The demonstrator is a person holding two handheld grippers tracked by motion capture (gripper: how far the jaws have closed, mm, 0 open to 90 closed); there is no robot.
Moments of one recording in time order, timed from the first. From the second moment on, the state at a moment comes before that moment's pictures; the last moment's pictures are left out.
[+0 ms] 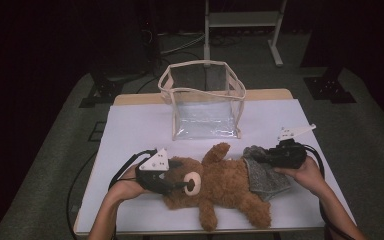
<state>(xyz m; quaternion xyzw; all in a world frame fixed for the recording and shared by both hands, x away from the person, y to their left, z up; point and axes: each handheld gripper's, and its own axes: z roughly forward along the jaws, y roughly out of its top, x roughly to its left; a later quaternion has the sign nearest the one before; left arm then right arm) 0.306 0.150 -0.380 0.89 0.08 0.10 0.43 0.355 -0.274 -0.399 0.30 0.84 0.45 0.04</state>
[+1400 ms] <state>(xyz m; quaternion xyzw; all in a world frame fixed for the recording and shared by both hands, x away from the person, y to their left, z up) 0.303 0.142 -0.381 0.89 0.08 0.11 0.43 0.356 -0.119 -0.351 0.11 0.91 0.39 0.05</state>
